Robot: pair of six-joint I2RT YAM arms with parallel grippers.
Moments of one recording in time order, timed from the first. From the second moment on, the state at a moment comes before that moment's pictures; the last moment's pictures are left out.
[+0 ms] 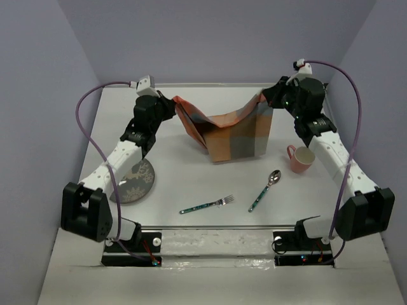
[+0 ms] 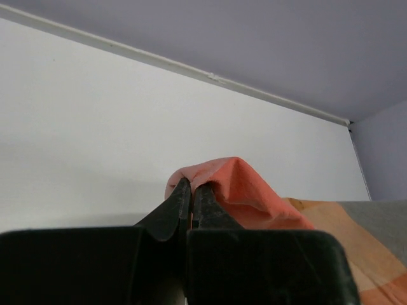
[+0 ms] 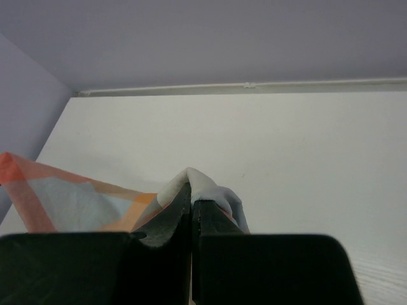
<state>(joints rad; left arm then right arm) -0.37 1.32 0.98 0.17 -0.12 -0.57 0.22 1.31 1.21 -0.03 -0.12 0.36</state>
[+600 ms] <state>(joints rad) -0.20 1.44 1.48 0.00 -0.02 -0.50 0.21 1.56 1.66 -0.08 -0.11 0.27</state>
